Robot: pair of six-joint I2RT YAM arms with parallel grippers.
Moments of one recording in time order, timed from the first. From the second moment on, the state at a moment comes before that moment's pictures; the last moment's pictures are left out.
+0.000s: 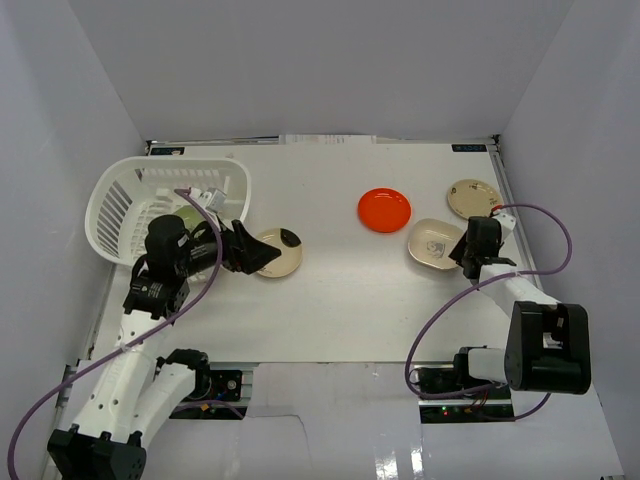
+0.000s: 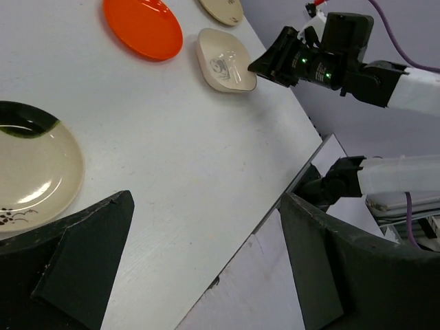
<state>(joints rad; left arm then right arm) -0.20 0.76 0.77 -0.28 0.71 -0.45 -0.01 1.27 0.55 -0.04 0.30 0.43</state>
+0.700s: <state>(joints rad) -0.38 0.91 0.82 -0.32 0.69 -0.46 -0.02 1.07 0.41 0.10 0.09 0.45</state>
